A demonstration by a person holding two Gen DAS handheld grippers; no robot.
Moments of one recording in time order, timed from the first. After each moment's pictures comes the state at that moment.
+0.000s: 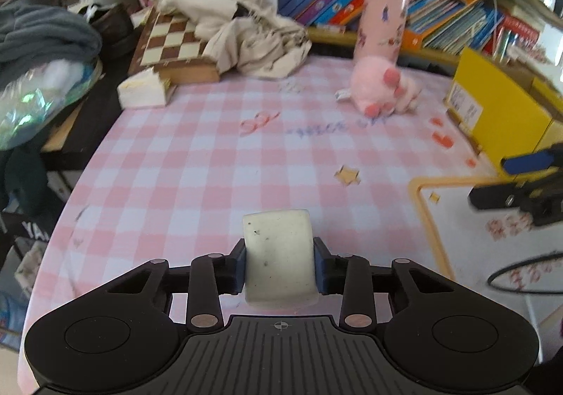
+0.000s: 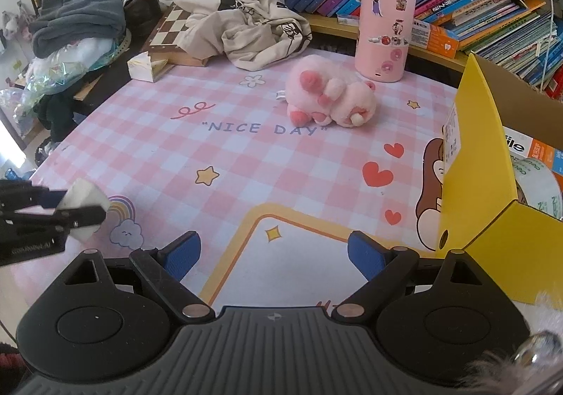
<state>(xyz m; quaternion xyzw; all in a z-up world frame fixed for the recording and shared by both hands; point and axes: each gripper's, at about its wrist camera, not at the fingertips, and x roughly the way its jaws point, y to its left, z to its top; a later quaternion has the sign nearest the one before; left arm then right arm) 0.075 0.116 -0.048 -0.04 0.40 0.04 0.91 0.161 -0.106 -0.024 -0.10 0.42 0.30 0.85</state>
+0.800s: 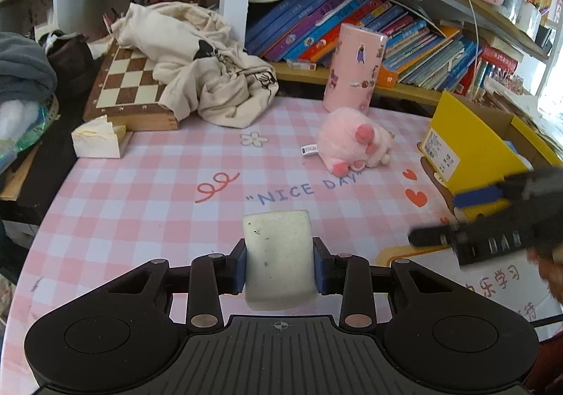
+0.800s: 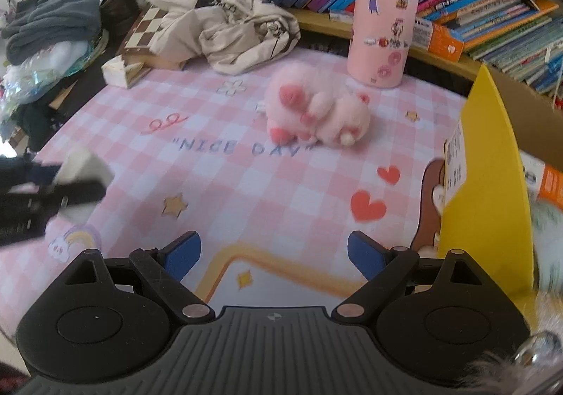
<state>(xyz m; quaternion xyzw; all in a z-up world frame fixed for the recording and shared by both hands) 0.126 0.114 -0.033 -0.07 0.37 -0.01 0.93 0.221 -0.087 -0.029 -0.11 0.42 0.29 0.85</state>
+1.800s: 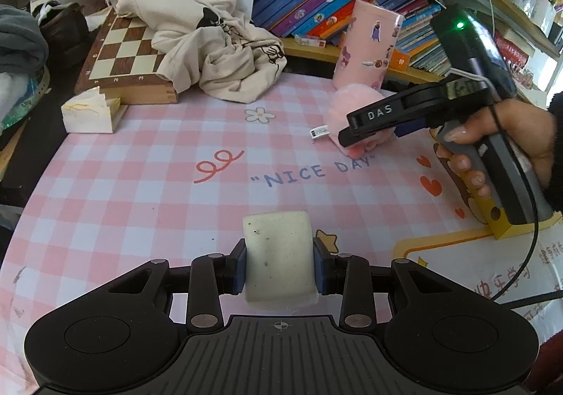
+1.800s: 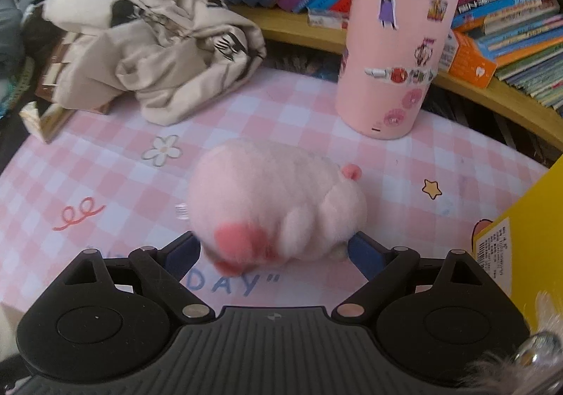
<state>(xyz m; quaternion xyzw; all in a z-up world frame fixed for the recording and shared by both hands) 0.143 0.123 -0.054 -0.08 0.40 -0.01 0.91 0.355 -0.028 -0.065 -0.11 0.45 0.24 0.85</state>
